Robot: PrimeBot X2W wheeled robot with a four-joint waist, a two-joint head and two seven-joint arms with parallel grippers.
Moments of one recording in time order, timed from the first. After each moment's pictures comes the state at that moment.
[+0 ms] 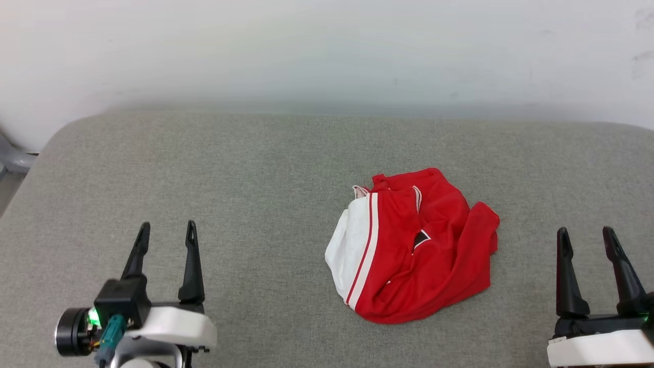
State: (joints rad) left arm -0.06 0.33 -0.26 0.02 -0.35 0.26 -0.26; right arm 0.07 -0.05 -0.14 -0.07 0.12 0.13 -0.26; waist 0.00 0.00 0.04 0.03
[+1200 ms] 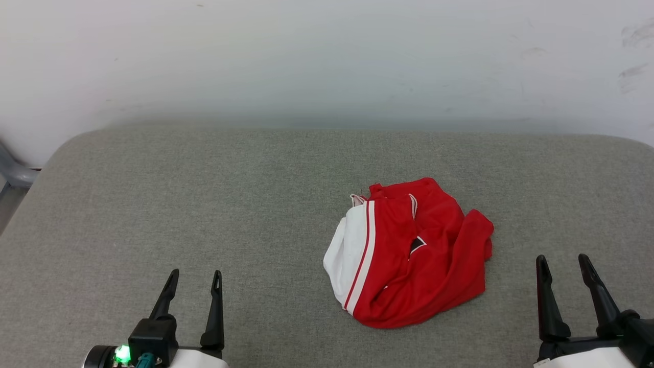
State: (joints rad) left arm 0.08 0.10 -0.05 0.09 -0.06 0.02 -0.26; right arm 0.12 -0.05 -0.09 -0.01 0.14 0.13 -0.26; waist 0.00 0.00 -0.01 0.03
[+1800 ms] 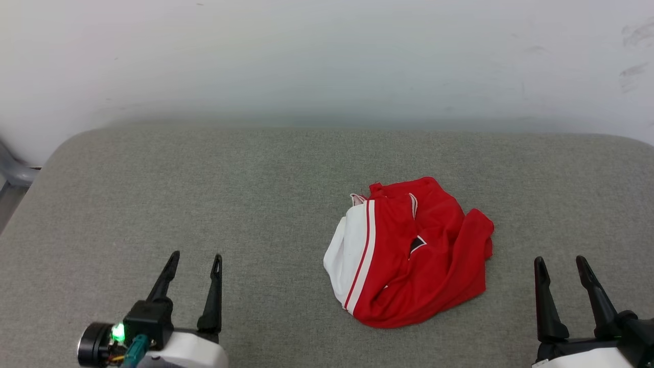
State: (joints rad) left arm 0.03 0.09 -0.02 0.11 -0.04 -0.06 -0.26; right arm 0.12 -0.05 -0.09 0.00 0.15 0.13 -0.26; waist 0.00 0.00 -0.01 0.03
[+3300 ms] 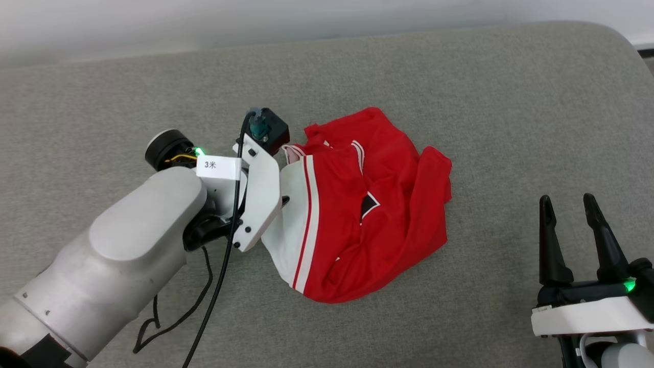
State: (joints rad) left arm -0.98 0.51 -1.04 0.40 -0.83 -0.13 0.63; right arm -0.04 -0.05 -0.08 -0.02 0.18 0.13 -0.26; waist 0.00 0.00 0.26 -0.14
